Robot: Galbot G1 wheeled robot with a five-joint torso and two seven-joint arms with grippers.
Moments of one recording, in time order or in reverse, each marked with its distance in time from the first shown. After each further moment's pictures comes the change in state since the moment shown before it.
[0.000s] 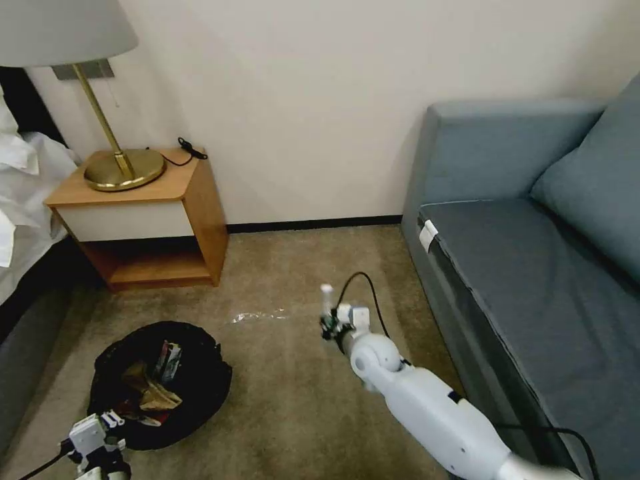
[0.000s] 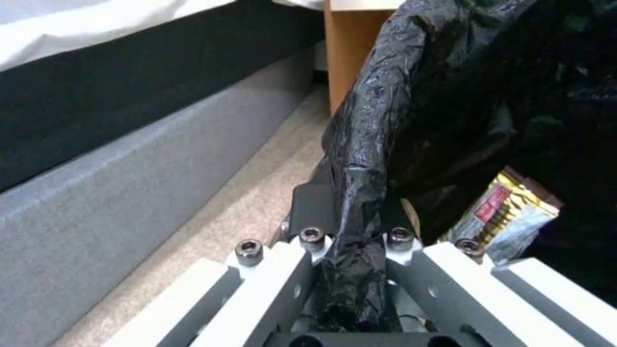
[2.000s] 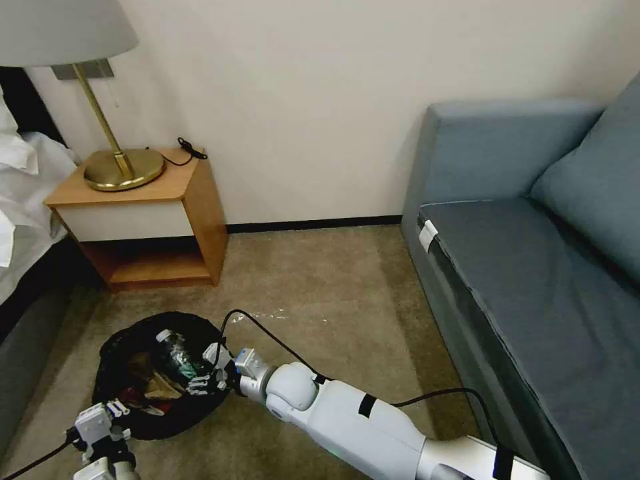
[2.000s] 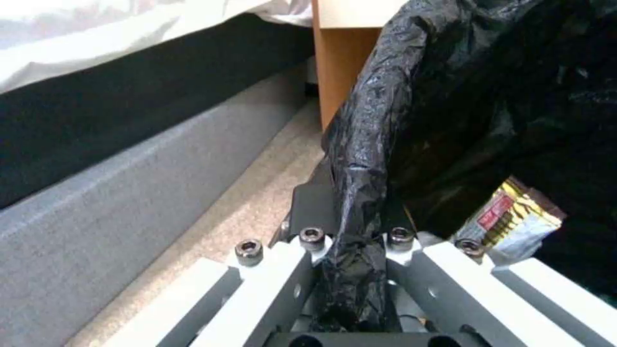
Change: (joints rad) left arm -0.016 0.000 0.015 -0.019 0.027 0.008 -0.008; right arm 0.054 0.188 -0.370 -0.145 -0.501 0.231 -0.423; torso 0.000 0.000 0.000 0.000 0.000
